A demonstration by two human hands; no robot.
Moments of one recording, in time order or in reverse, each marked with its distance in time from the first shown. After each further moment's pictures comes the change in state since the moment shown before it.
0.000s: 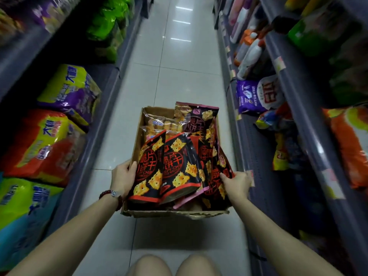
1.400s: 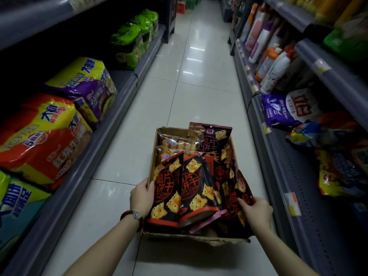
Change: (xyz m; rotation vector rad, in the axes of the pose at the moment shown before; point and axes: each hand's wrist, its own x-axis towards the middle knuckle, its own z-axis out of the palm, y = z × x) left_hand 0.059 -0.111 0.096 -0.054 0.089 0.022; right_hand 0.061 0.100 0.105 -0.049 0.007 -0.185
